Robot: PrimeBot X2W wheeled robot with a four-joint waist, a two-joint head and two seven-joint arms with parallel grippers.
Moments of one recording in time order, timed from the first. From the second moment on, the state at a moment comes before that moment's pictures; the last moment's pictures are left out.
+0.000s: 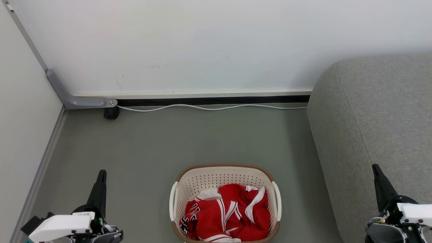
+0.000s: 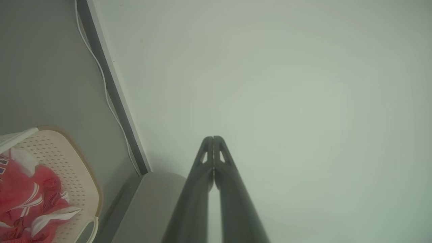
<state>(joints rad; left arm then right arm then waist) -0.05 0.03 0.08 0.27 -1.60 -0.12 0.11 -0.08 -0.04 -0.14 0.27 1.60 0.12 0.11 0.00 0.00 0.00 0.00</state>
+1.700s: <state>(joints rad) -0.05 0.03 0.08 0.27 -1.60 -0.12 0.11 -0.08 -0.04 -0.14 0.27 1.60 0.12 0.11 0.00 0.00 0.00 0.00</state>
